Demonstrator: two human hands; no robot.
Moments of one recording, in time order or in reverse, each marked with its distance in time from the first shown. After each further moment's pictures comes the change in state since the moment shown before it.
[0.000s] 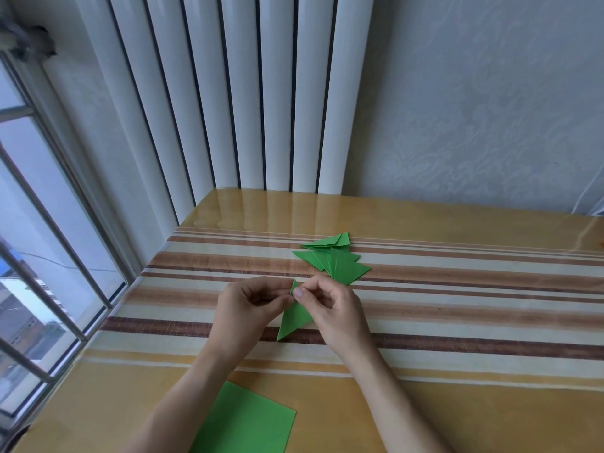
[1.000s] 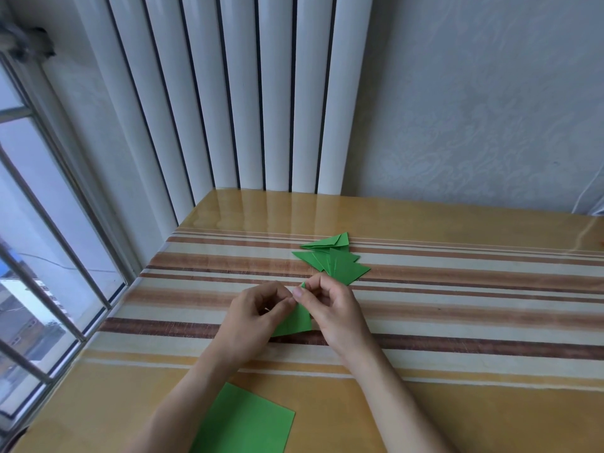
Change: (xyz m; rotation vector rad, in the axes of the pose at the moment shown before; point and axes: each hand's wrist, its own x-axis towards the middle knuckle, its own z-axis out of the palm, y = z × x) left_hand -0.001 -0.001 0.005 0.212 -0.132 0.008; right_hand 0.002 -0.001 0.000 0.159 -0.042 0.087
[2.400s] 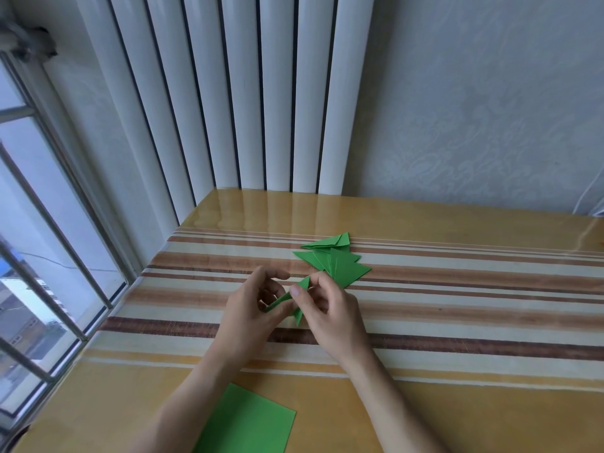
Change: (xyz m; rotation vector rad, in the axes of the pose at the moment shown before) left_hand 0.003 -0.006 0.000 0.031 0.142 0.095; right_hand -0.009 -0.010 0.004 -0.320 0.086 -0.092
